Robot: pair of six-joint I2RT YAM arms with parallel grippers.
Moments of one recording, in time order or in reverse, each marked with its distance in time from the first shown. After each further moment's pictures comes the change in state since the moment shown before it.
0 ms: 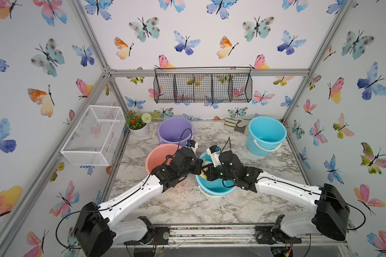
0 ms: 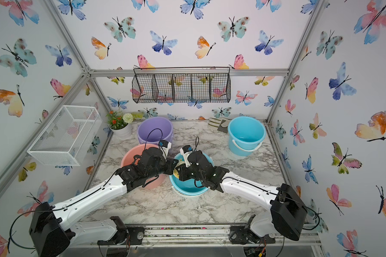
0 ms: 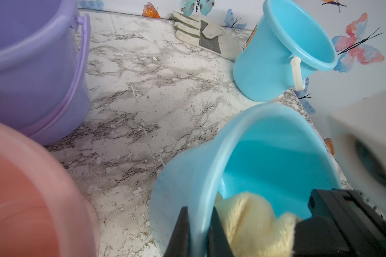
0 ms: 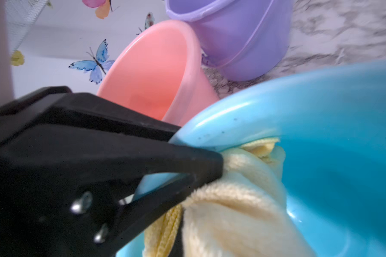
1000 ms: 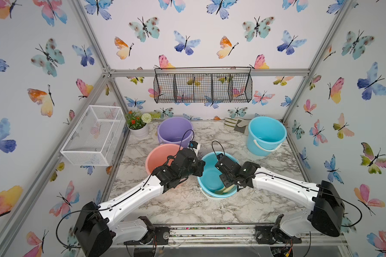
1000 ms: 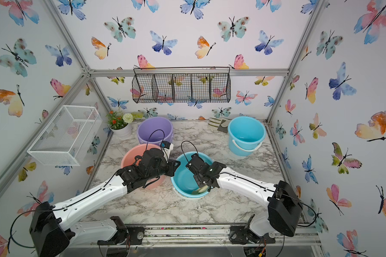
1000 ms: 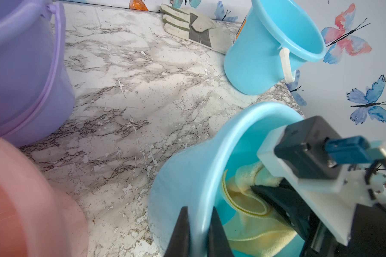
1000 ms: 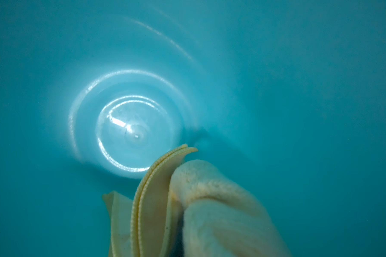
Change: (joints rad) left arm -0.014 0.000 0.003 -0.006 0.010 0.006; right arm 0.001 0.062 0.150 -0.756 0.392 -0.220
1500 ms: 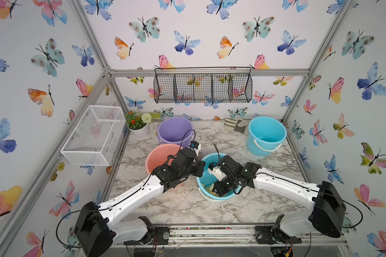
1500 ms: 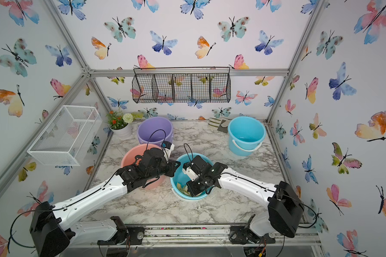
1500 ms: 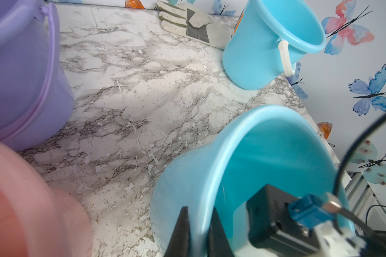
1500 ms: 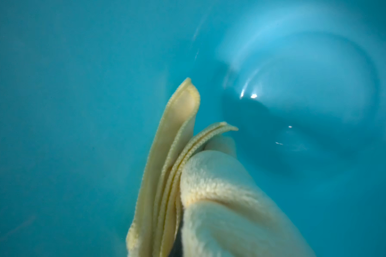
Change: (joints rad) left arm -0.001 0.003 0.014 -0.029 0.010 0.021; right arm -0.015 -0.005 -0.066 0.153 -0.696 0.044
